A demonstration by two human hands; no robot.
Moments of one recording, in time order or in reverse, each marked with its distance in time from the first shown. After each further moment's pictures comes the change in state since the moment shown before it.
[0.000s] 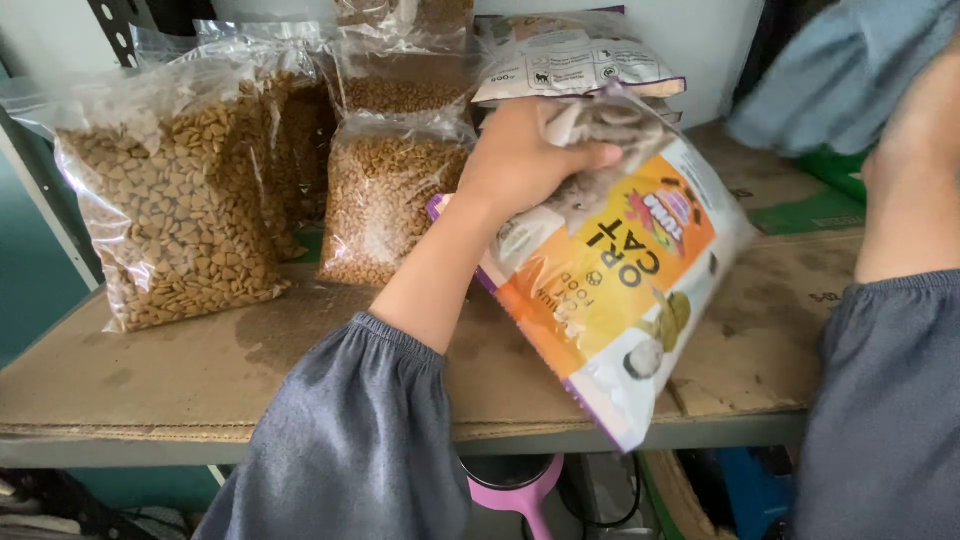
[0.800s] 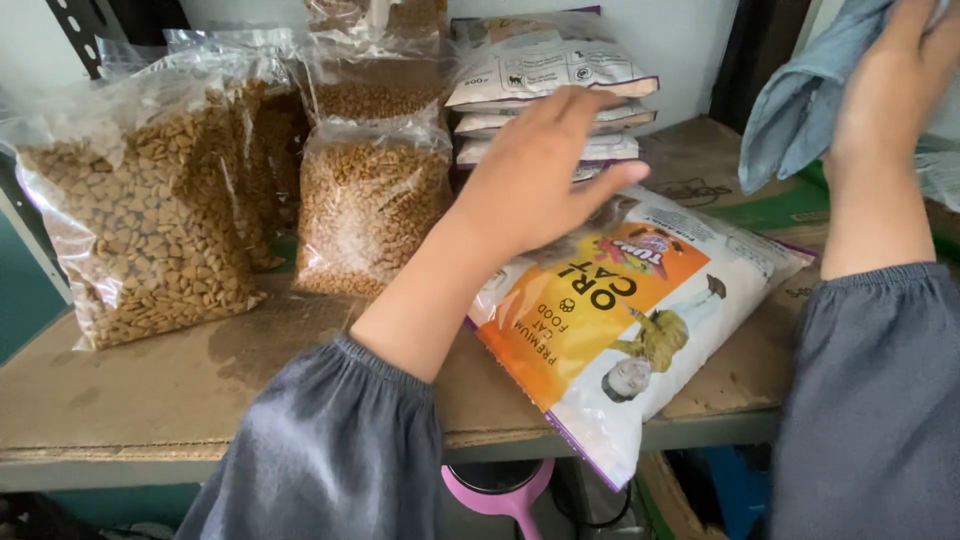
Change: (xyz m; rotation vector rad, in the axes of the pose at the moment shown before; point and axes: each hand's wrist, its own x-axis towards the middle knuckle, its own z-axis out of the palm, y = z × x) left_hand 0.006 -0.016 0.029 0.556 0.118 0.754; right_hand -0.014 0.009 -0.014 -0.263 -0.109 -0.905
